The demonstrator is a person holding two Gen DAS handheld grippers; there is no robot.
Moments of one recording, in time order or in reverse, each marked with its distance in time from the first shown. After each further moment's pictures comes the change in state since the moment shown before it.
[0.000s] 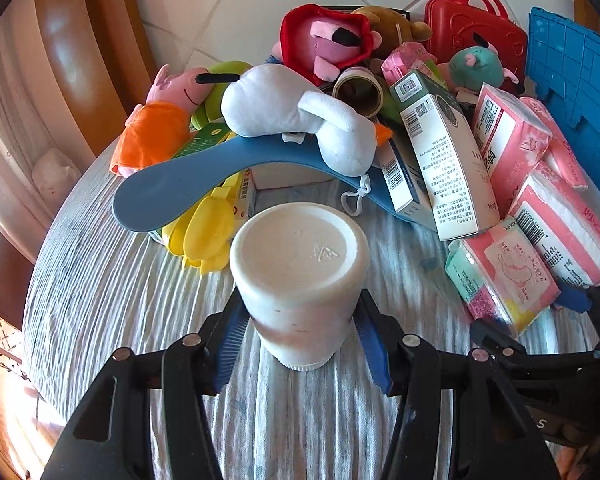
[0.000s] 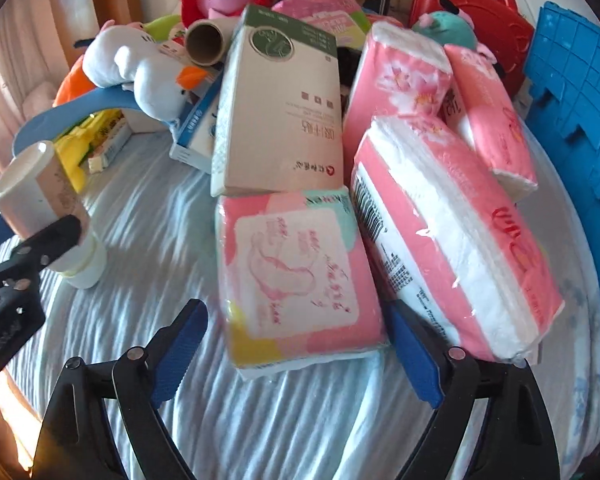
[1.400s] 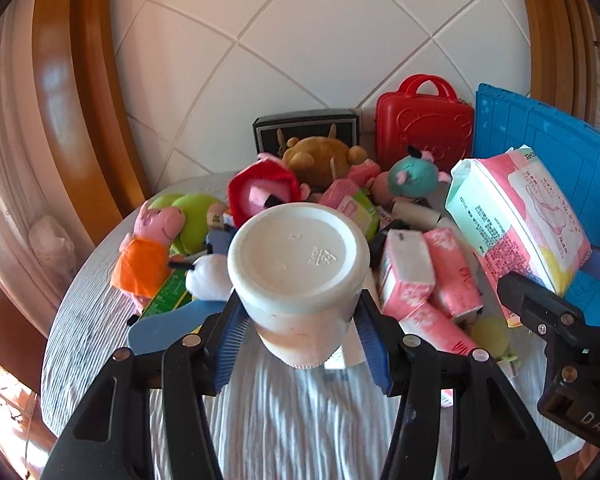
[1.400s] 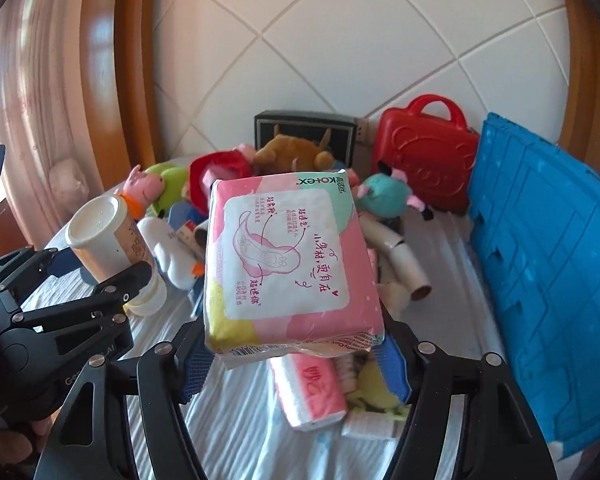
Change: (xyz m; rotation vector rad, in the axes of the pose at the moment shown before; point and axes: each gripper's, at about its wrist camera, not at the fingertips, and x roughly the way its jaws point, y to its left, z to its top) left arm -0.123 -0.067 0.090 0.045 -0.278 -0.069; right arm -0.181 -0.065 0.049 -0.034 -0.428 -0.004
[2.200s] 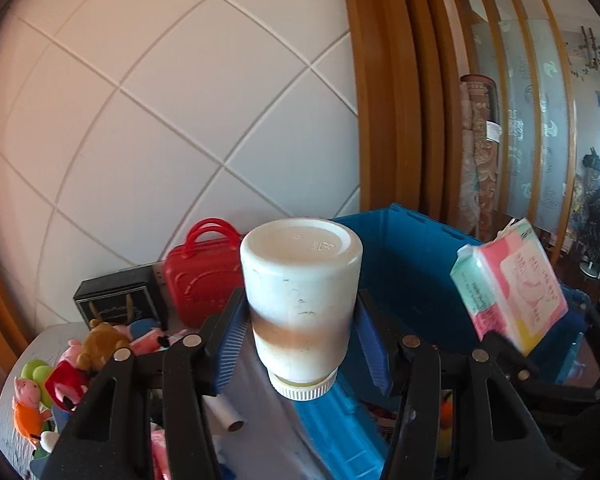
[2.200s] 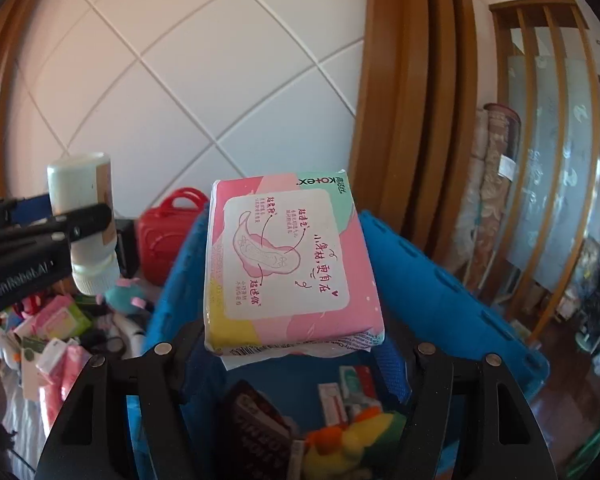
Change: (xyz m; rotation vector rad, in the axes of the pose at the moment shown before) left arm -0.100 -0.335 0.193 0.173 -0.262 -0.387; right arm -0.189 -0.324 0.039 0.173 -0.199 -0.480
